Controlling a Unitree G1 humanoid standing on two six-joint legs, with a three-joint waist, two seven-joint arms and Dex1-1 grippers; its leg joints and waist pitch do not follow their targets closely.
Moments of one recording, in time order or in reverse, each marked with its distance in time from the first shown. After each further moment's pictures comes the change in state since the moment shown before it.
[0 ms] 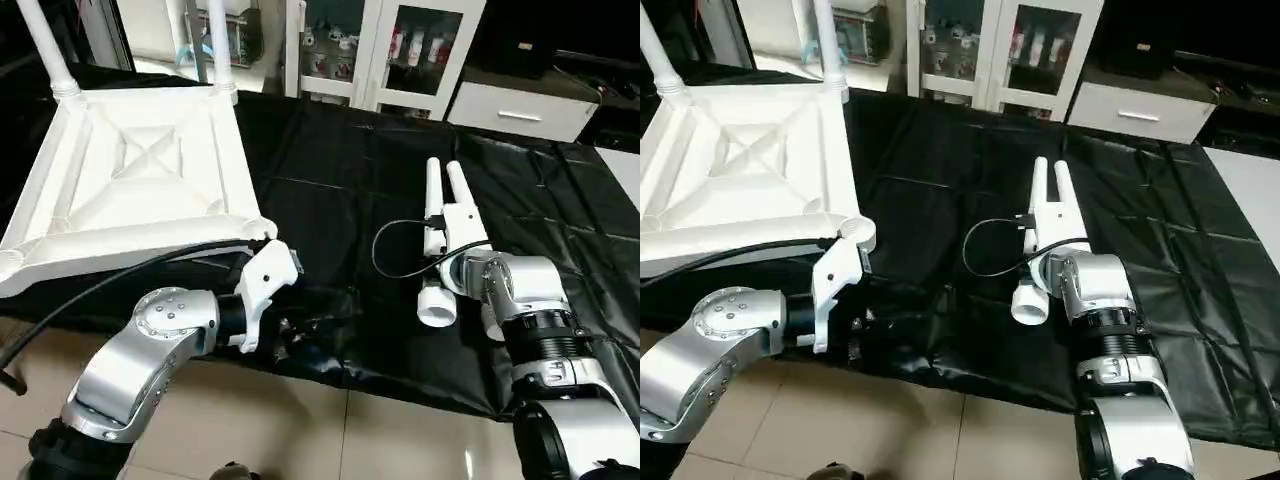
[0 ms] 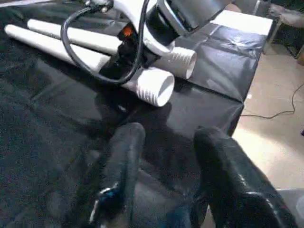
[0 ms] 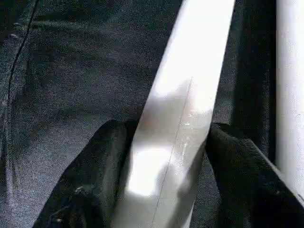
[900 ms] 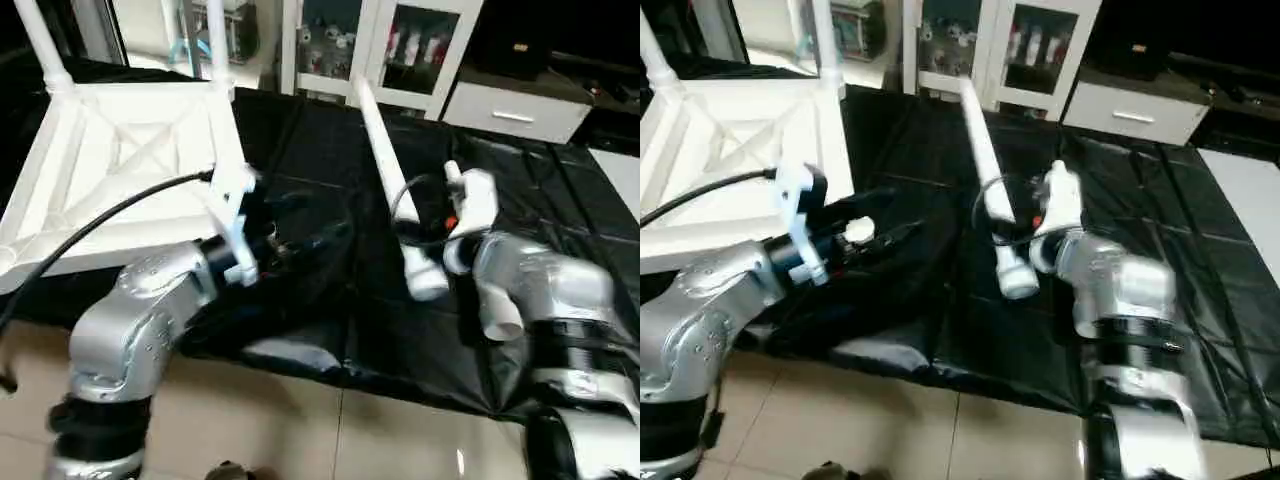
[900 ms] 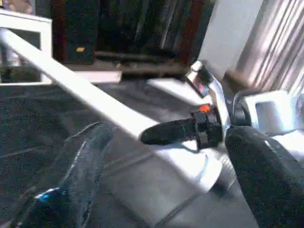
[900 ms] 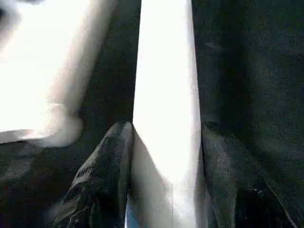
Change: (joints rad) left arm -0.139 -0.219 0.247 0.020 -0.202 0.100 0.245; right arm 0.075 -0.054 -0.155 -0.249 0.329 -0.019 0.407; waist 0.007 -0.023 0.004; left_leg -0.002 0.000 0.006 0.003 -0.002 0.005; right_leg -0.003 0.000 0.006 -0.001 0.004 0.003
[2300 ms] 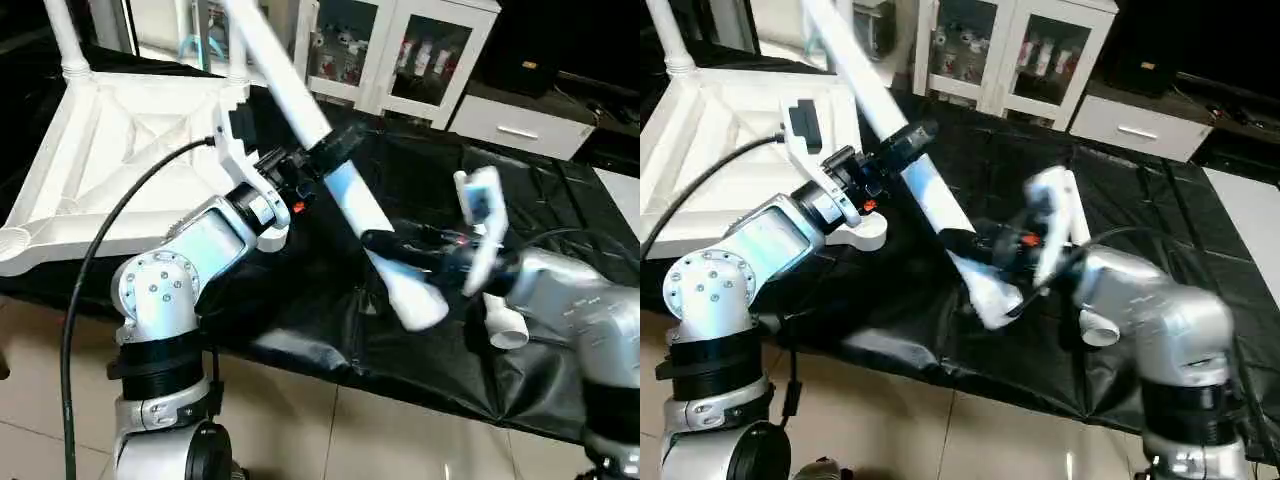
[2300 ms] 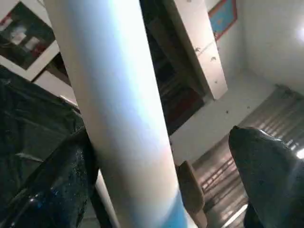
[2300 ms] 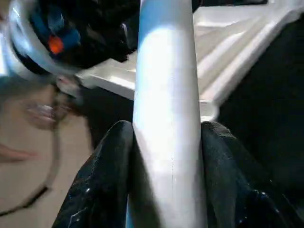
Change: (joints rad) left arm -0.239 -0.270 0.283 0.186 -0.379 0.235 0.433; right arm 0.215 -0.122 0.187 -0.527 0.147 -0.028 0.216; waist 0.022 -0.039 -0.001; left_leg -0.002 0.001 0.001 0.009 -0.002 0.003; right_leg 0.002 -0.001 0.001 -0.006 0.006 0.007
